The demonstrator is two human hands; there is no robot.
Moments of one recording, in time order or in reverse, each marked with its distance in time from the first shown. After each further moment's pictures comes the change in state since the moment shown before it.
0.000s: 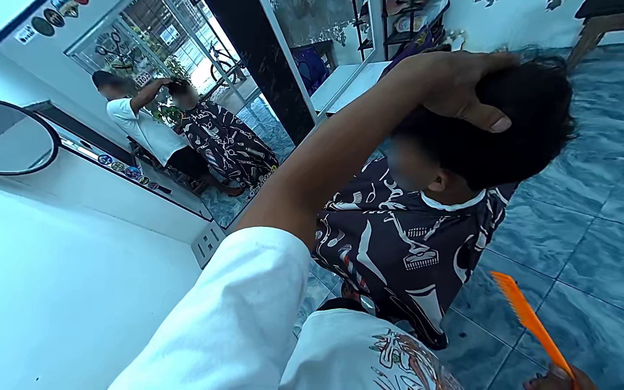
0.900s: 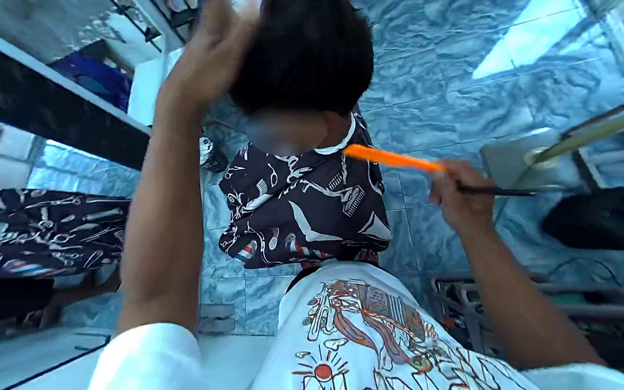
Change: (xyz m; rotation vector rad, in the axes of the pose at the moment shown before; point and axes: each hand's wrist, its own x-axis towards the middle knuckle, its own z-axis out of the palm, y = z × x) left_hand -0.059 -0.100 0.058 -0.534 0.437 0.099; right_hand 0.043 -0.129 0.065 -0.044 -0.086 -0.220
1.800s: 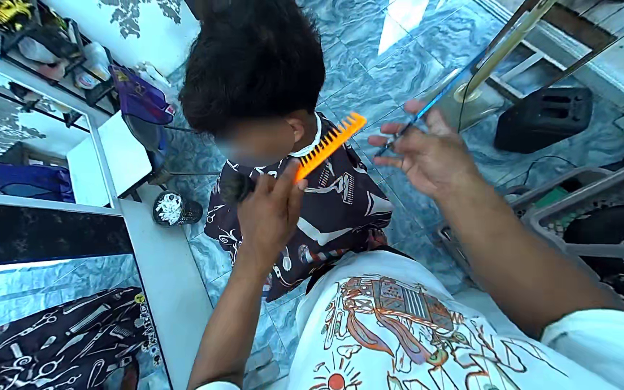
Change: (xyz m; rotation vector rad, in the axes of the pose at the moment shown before) left_hand -0.140 -0.007 0.124 0.169 0.004 0.326; right_hand 0.013 -0.115 0.067 0.680 0.358 0.514
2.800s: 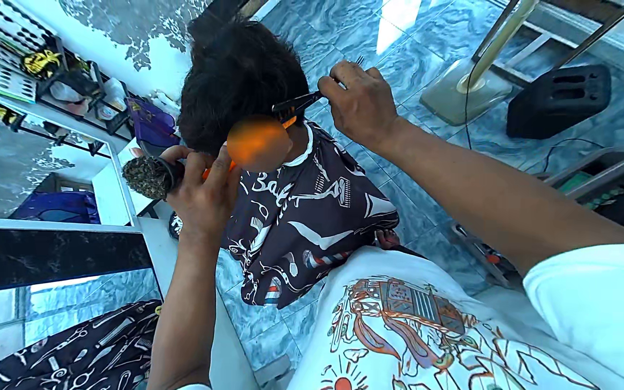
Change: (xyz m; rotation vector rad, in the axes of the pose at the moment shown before) left_hand 0.053 -0.069 -0.049 0.412 0.476 0.367; right_hand 0.103 -0.006 0.049 -1.520 -0.028 -1.046
